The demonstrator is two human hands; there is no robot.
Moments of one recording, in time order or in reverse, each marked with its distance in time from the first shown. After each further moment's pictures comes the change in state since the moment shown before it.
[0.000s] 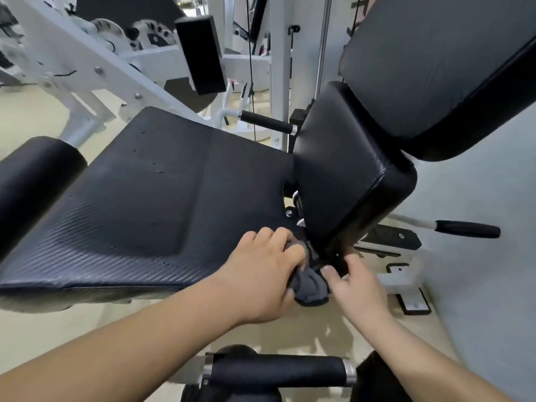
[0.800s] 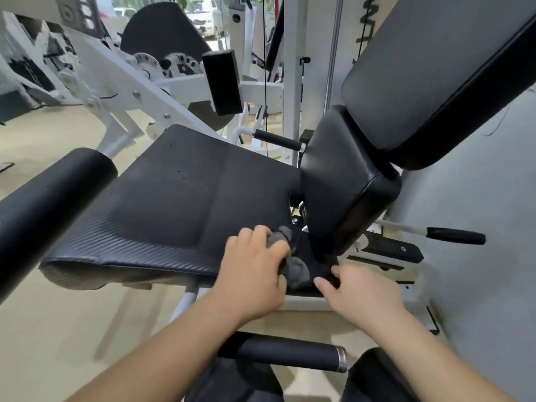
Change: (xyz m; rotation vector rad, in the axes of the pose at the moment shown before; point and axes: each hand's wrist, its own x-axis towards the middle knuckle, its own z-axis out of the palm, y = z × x) left_hand -0.028 0.016 0.005 0.037 0.163 -0.337; right_hand -0.039 -0.041 -0.048 -0.550 -0.154 -0.162
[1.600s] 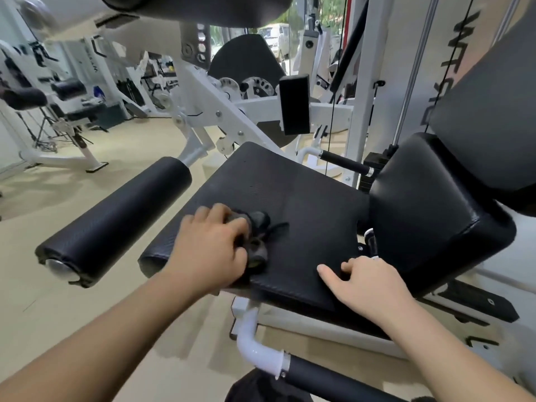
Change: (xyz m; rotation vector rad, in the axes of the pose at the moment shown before) left_hand -0.038 -0.153 -0.056 0.158 0.162 -0.309; right_hand 0.048 -0.094 -0.011 0.154 0.106 -0.216
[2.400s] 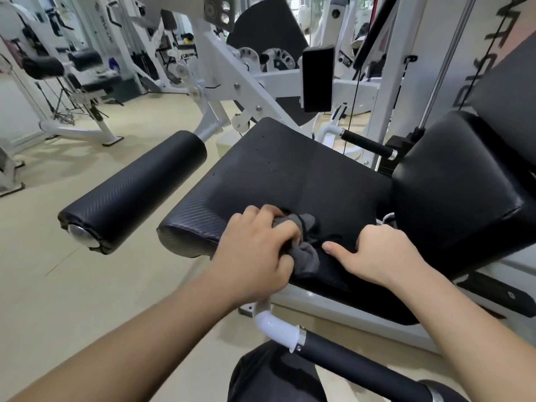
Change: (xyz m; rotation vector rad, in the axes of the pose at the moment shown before) left_hand -0.034 0.043 0.014 -0.147 0.012 0.150; right_hand 0.018 -0.016 -0.008 -0.196 -0.006 -0.083
